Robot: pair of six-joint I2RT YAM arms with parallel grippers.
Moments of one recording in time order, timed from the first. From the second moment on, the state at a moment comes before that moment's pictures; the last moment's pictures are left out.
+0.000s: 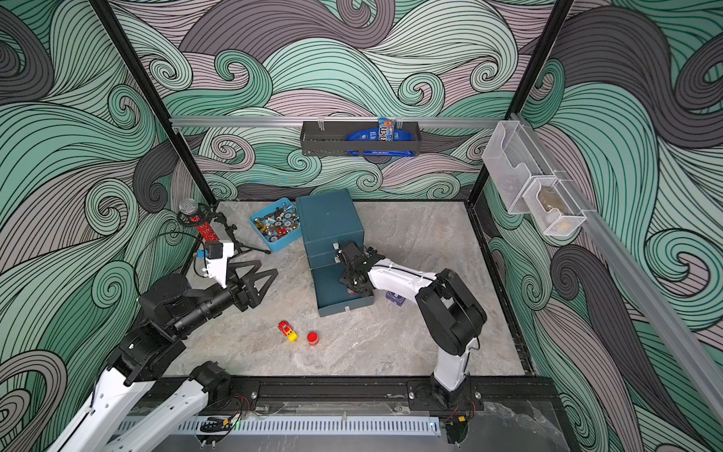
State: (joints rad) left arm -0.49 0.56 0.83 -0.43 0.24 -0.38; right arm 0.70 1.79 1.17 -0.54 0.12 1.14
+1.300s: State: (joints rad) left arm -0.49 0.56 0.85 -0.43 0.20 -0.38; right arm 1.23 1.84 1.13 -0.50 0.14 0.31
